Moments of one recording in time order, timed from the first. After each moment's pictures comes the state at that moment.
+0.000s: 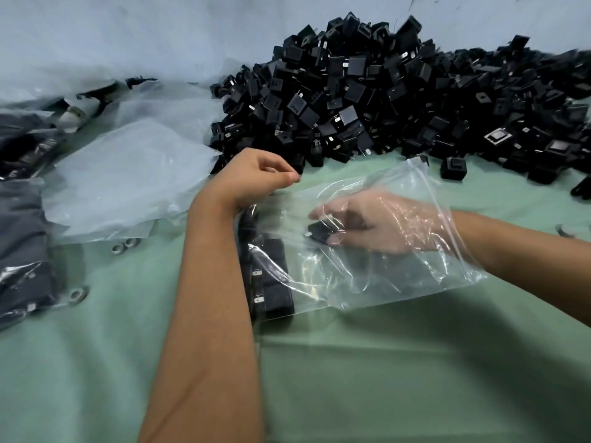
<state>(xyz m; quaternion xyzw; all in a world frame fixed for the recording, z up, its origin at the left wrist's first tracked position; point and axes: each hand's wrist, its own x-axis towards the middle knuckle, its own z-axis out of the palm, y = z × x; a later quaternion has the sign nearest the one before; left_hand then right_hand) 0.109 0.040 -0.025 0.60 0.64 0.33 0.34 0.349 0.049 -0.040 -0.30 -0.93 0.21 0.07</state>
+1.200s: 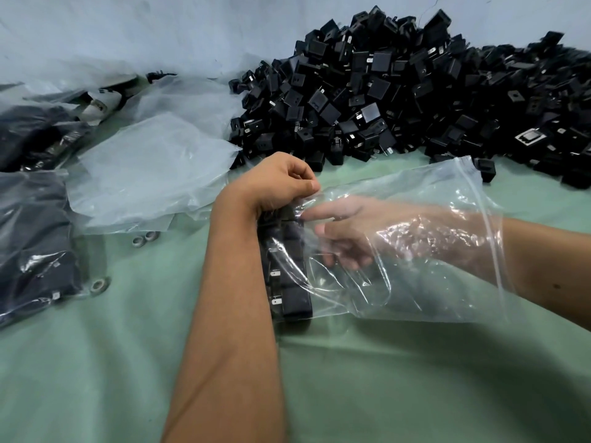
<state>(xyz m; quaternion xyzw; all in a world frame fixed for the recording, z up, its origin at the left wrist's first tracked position) 0.110 0.044 -0.030 0.64 0.62 0.27 0.36 0.297 0.039 -0.055 -0.34 -0.67 0.65 0.11</state>
